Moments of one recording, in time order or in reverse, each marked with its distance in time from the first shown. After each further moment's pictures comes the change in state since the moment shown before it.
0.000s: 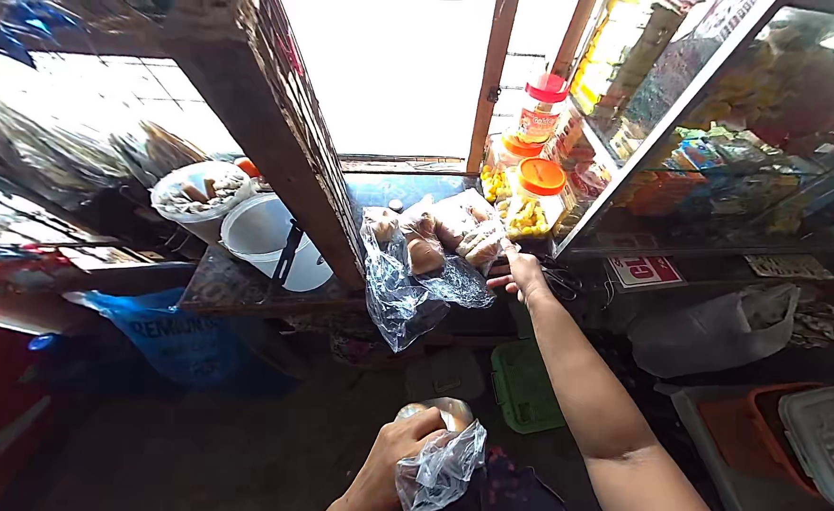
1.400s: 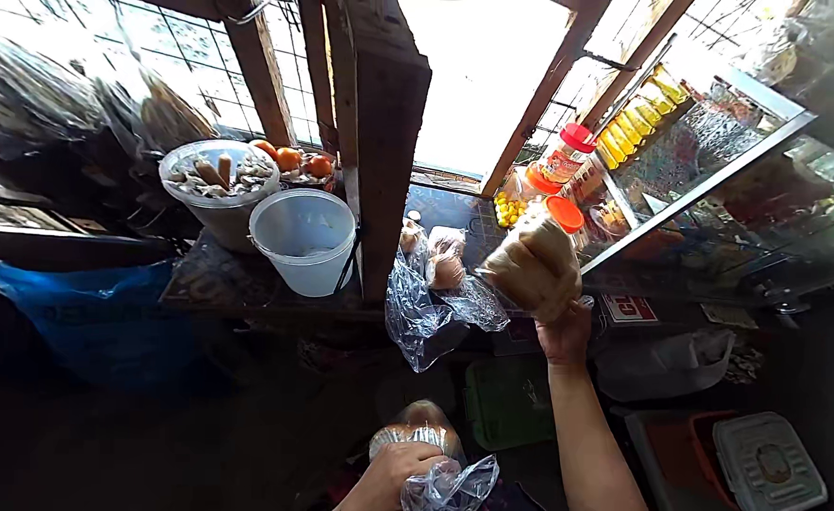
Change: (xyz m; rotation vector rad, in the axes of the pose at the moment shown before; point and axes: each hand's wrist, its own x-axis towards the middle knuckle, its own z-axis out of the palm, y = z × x) left_hand -0.021 -0.044 -0.023 -0.102 -0.042 0.139; right_hand -0.019 0.055 -0.022 1.118 -0.133 -0.565
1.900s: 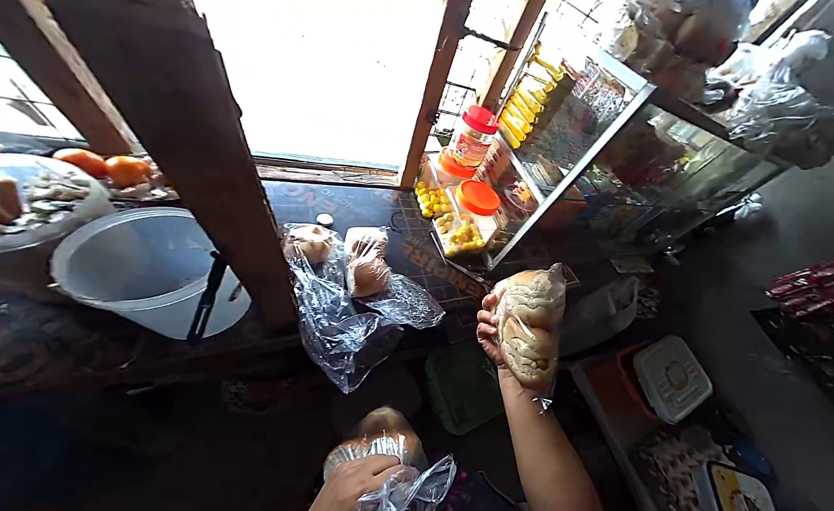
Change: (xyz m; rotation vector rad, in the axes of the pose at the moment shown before) left_hand -0.001 -0.022 0.018 -0.003 -0.069 0.057; right_hand -0.038 -0.017 -0.028 0.413 -0.228 0.300
